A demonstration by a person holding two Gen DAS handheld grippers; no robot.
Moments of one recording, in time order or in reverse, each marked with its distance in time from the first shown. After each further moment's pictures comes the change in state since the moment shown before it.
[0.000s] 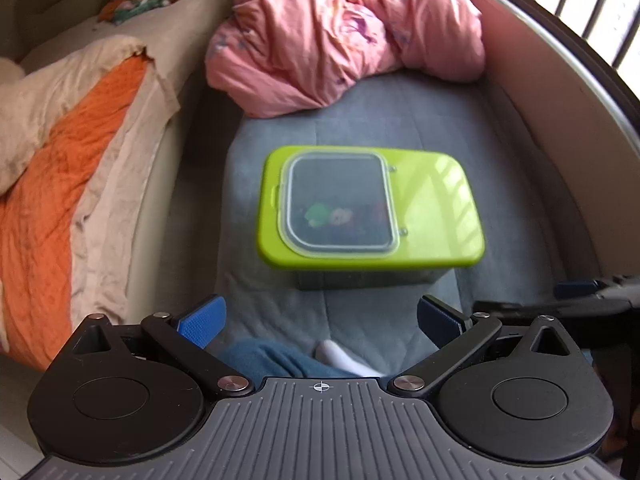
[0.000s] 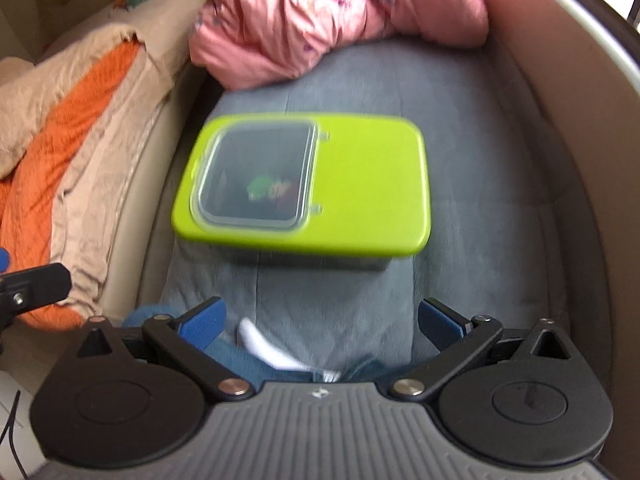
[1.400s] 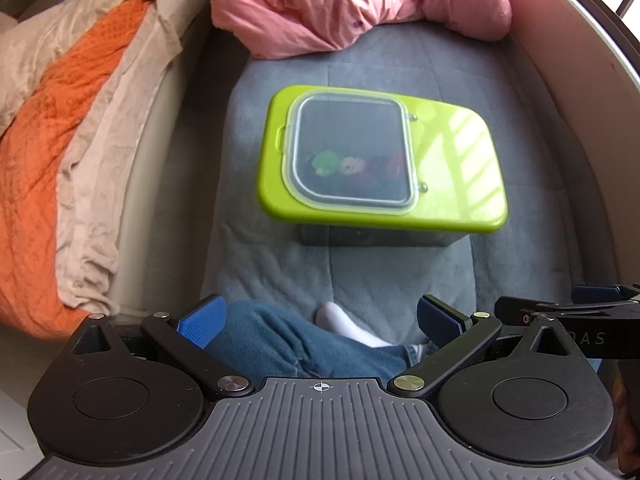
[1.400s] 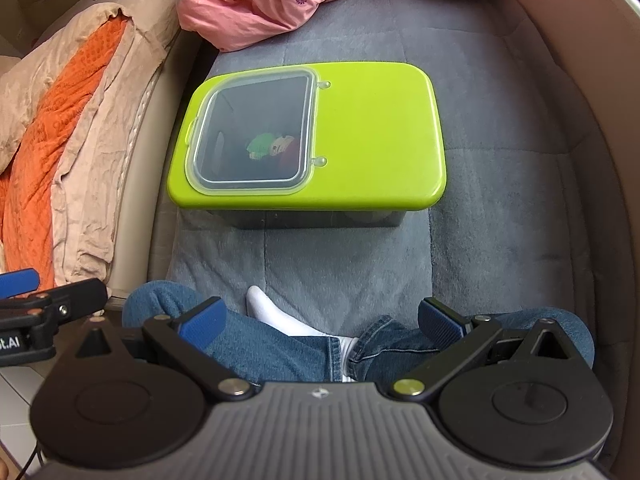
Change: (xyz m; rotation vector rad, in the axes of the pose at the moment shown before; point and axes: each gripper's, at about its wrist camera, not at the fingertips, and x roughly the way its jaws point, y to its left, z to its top) left arm 0.047 0.015 -0.004 -0.063 0.146 -0.002; right arm 0.024 -0.005 -0.004 0.047 0.107 0.044
